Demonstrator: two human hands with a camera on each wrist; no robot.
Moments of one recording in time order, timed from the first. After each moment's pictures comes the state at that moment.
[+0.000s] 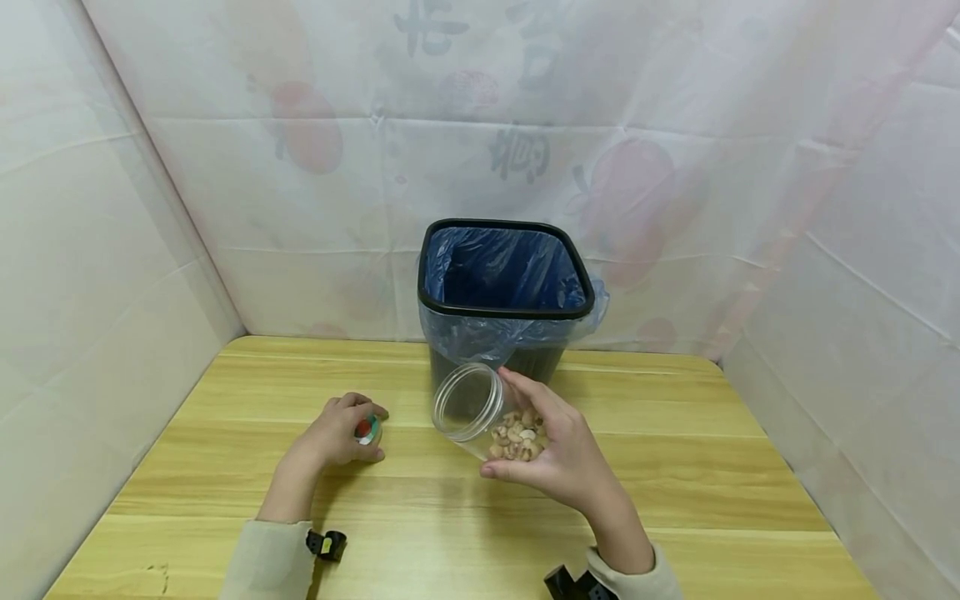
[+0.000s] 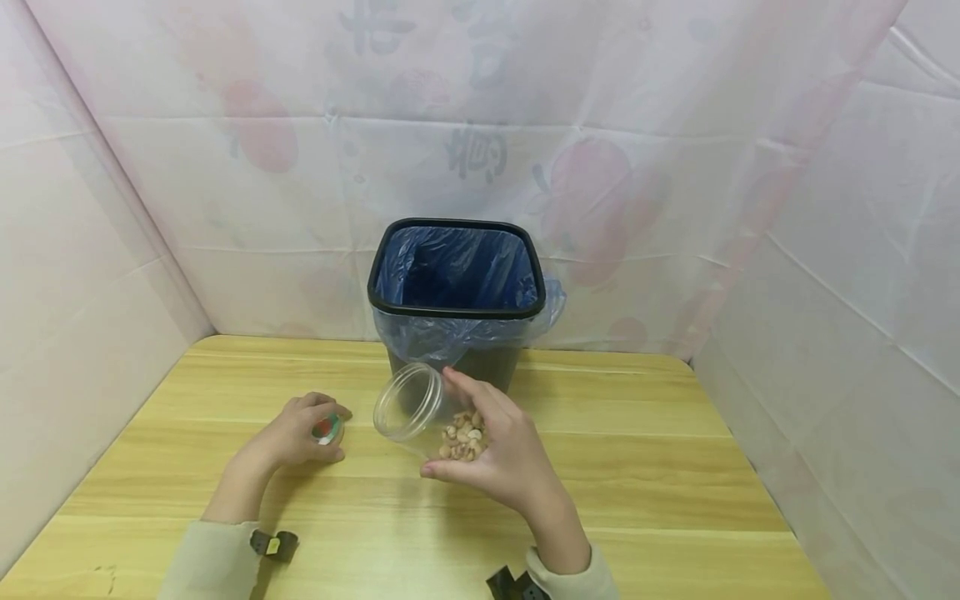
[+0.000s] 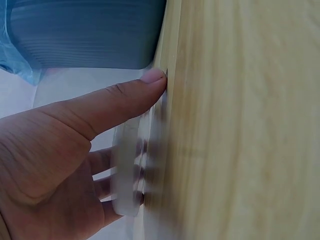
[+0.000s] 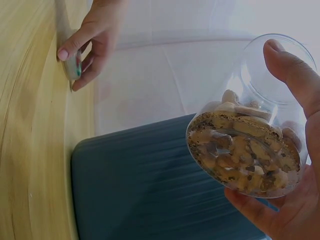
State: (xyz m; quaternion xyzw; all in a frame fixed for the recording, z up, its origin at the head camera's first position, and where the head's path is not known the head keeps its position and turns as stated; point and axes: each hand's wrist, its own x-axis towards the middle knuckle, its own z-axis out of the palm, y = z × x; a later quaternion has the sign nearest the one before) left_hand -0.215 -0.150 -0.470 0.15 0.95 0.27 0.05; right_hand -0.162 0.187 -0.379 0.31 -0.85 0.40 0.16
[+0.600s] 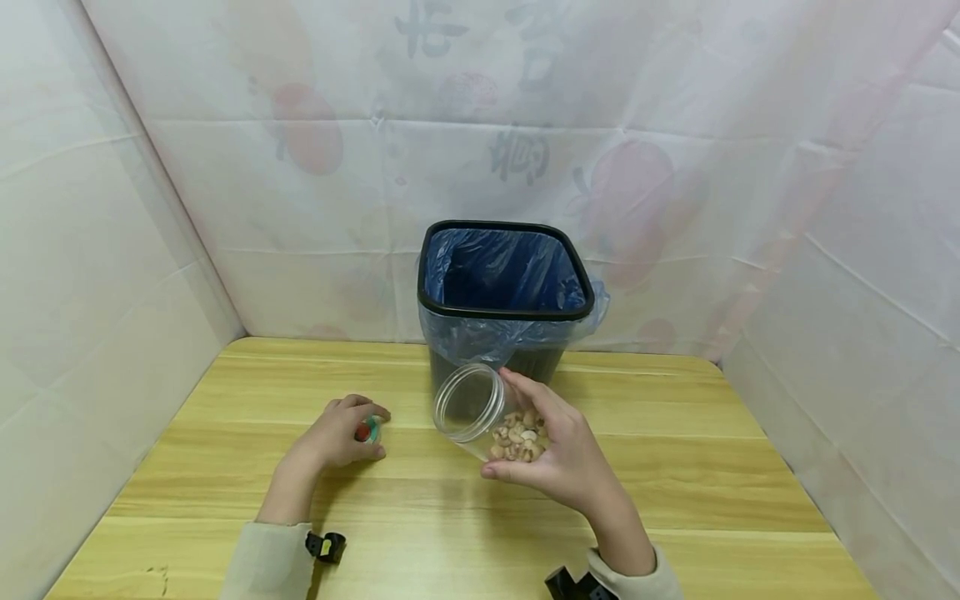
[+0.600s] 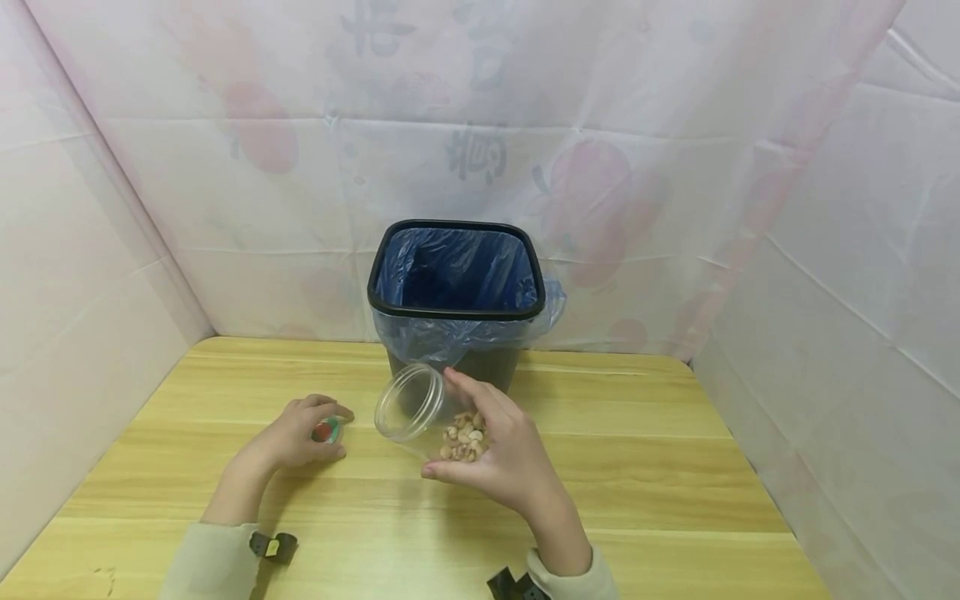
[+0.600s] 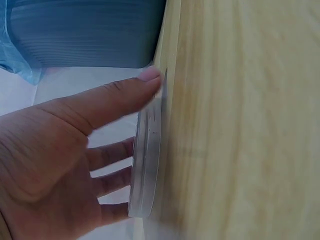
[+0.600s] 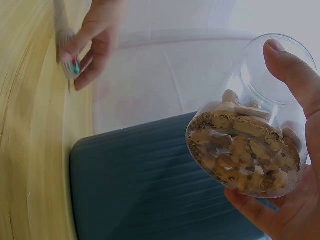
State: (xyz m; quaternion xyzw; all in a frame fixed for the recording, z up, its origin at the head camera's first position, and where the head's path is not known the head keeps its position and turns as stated) left_hand -0.216 -0.150 -0.469 0.16 0.94 0.28 0.05; right_hand -0.161 0.188 -0.377 0.31 -0.85 0.40 0.15
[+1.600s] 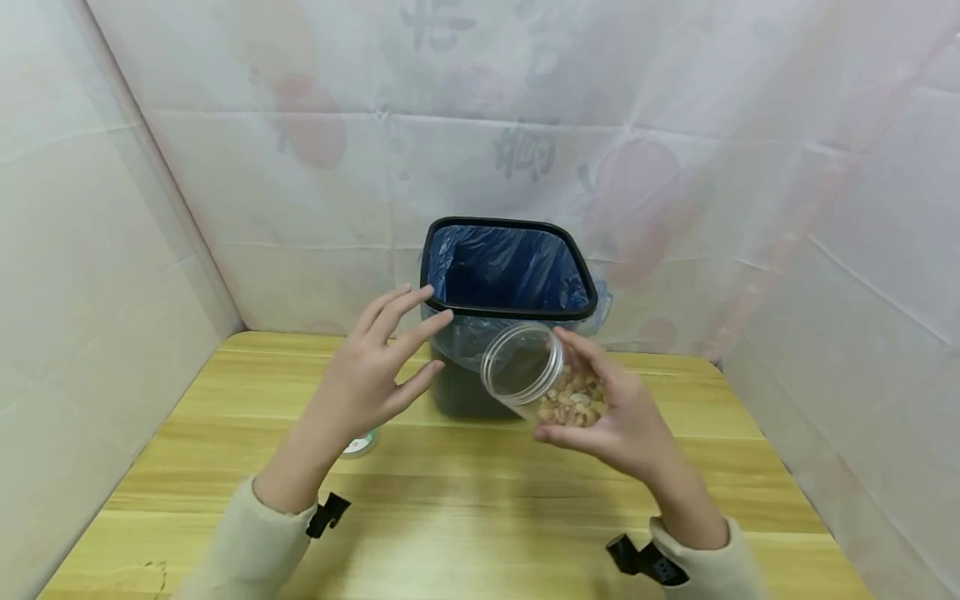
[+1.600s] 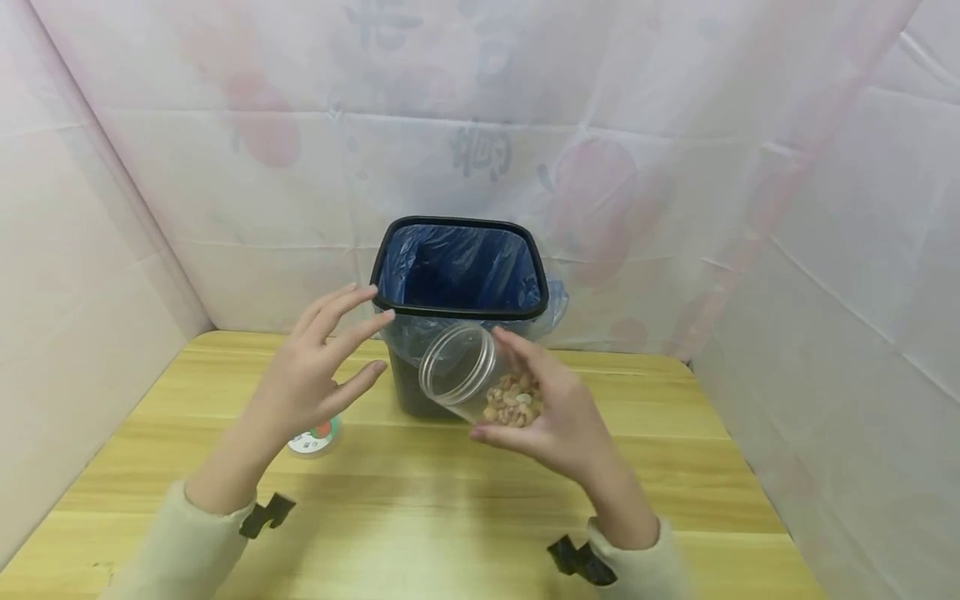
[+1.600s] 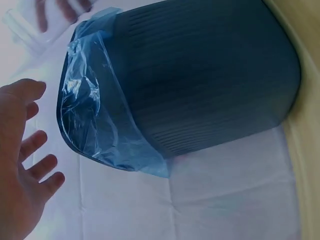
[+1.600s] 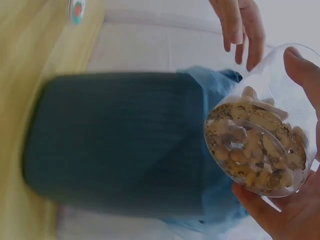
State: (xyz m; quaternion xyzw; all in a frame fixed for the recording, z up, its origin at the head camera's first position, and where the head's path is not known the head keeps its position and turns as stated) left_hand -0.211 -0.090 -0.338 0.39 0.80 0.24 -0.40; right_hand -0.173 0.230 -0.325 0.32 -0.86 0.36 0.18
